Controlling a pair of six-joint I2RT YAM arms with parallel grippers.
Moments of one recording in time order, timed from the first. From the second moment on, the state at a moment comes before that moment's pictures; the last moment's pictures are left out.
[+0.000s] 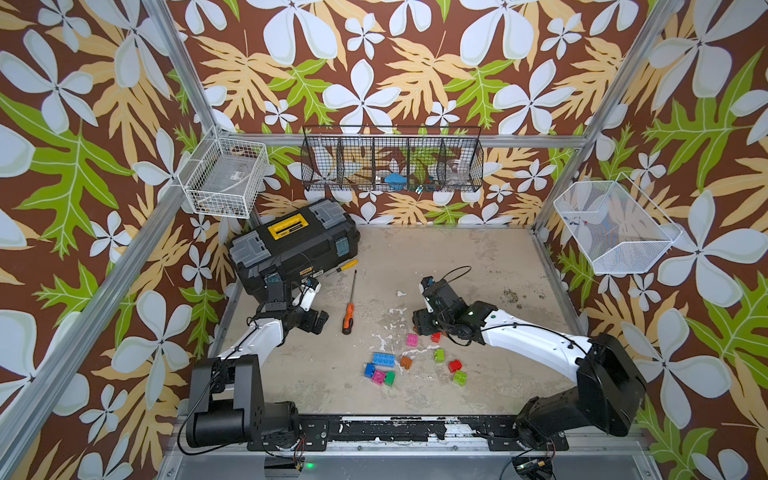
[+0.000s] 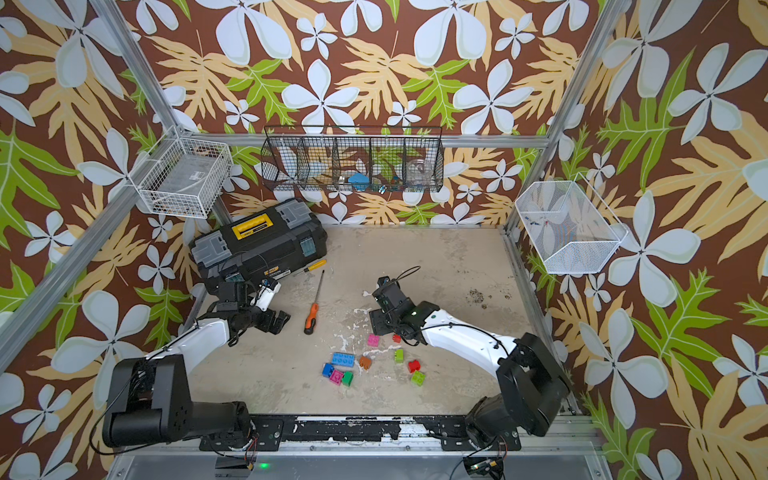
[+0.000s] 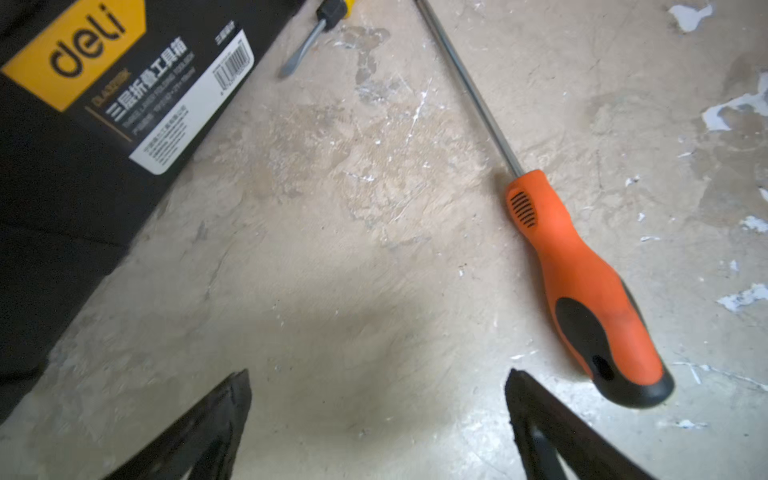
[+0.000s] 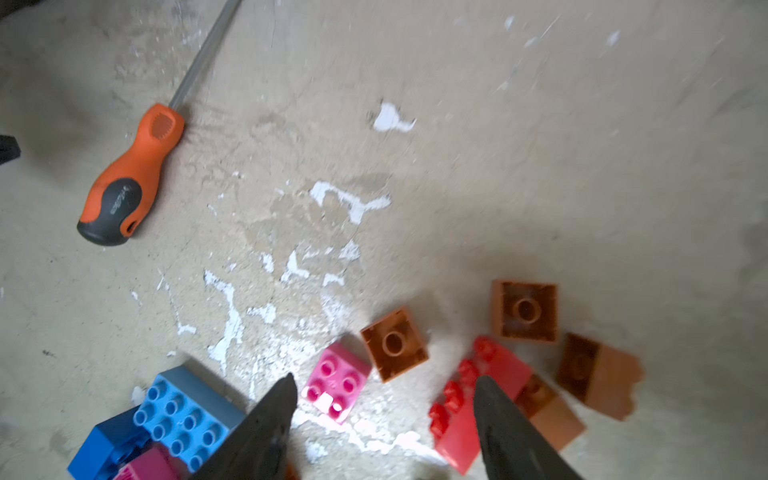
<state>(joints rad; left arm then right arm) 0.09 1.36 0.63 -0.22 0.29 0.41 0.79 1.52 0.97 -0.45 0.12 0.45</state>
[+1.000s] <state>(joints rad) 0.10 1.39 0.60 -0.20 0.24 0.40 0.89 1.80 1.19 -0.57 0.21 0.78</state>
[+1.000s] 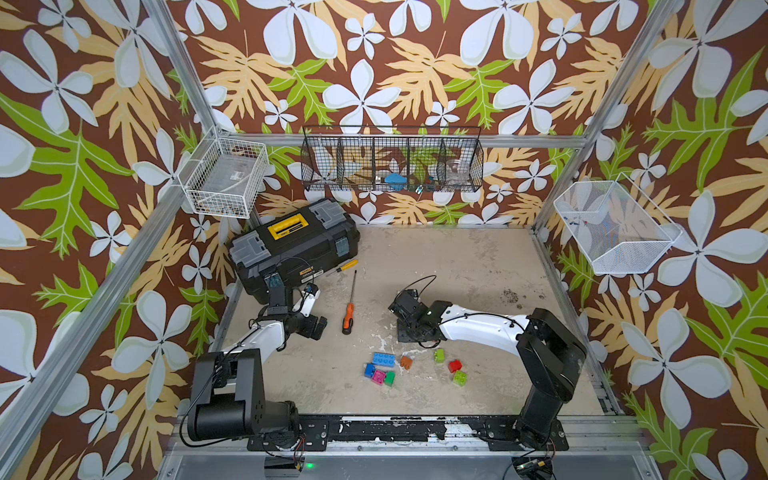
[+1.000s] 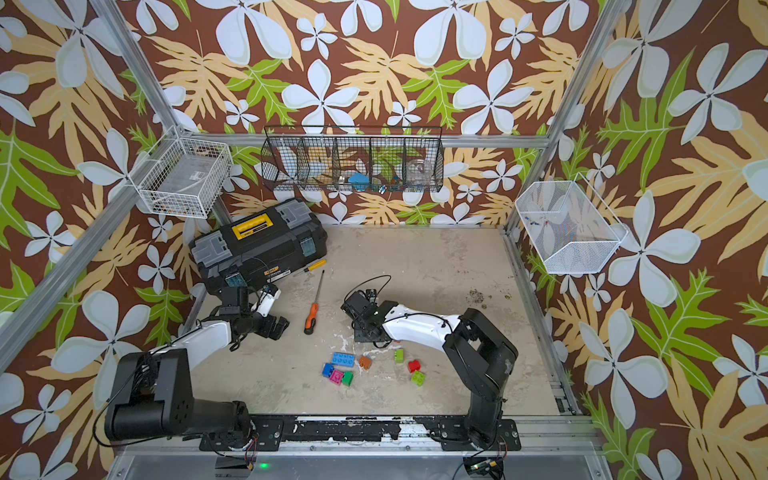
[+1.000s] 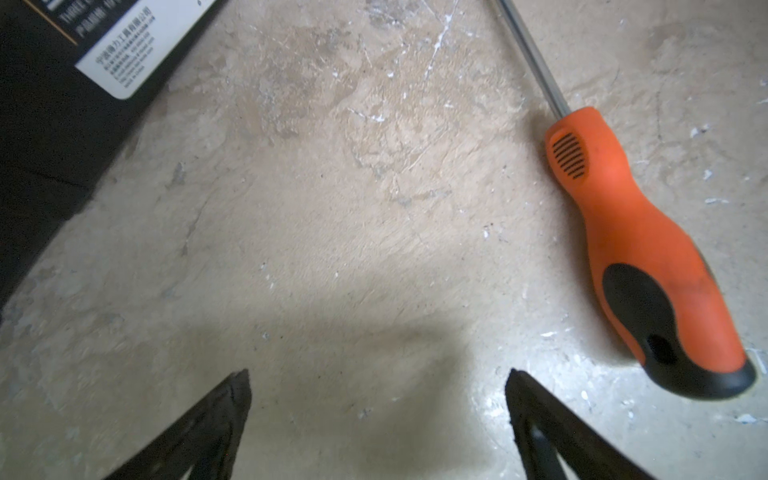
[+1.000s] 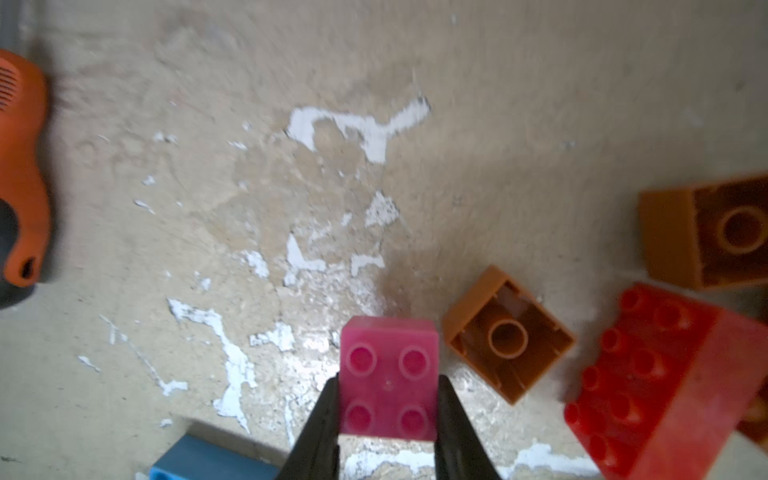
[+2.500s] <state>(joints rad) 0.10 1.37 0.63 -0.26 0.39 0.46 0.80 1.49 0.80 -0.61 0.06 0.68</state>
